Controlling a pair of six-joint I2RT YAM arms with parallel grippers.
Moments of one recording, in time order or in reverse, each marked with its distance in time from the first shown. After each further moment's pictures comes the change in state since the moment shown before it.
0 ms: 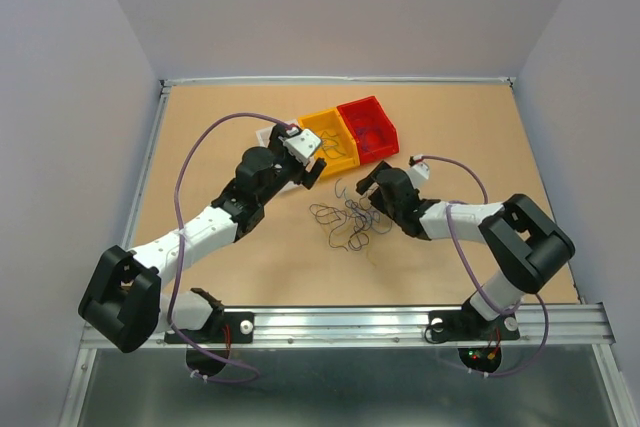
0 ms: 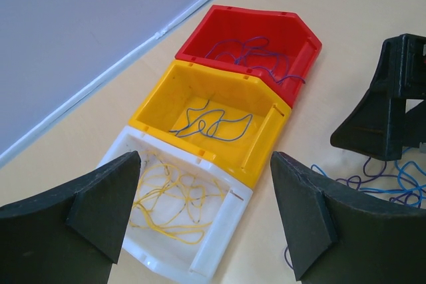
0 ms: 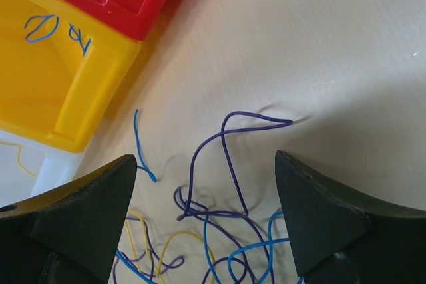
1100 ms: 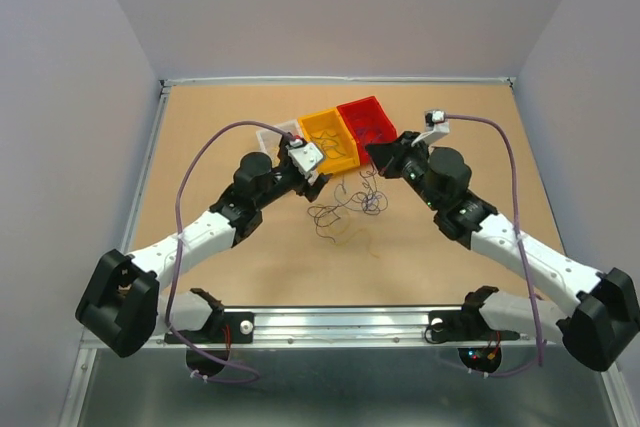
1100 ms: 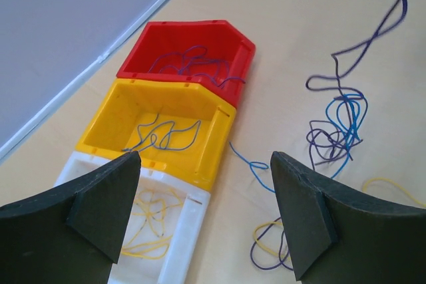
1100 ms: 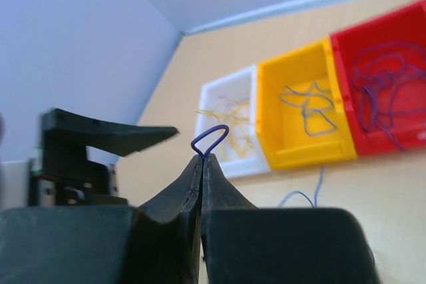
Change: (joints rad) left arm 0.000 -0.019 -0.044 0.015 0.202 0.008; right arm 0.005 -0.478 0.095 0.028 -0.256 -0.481
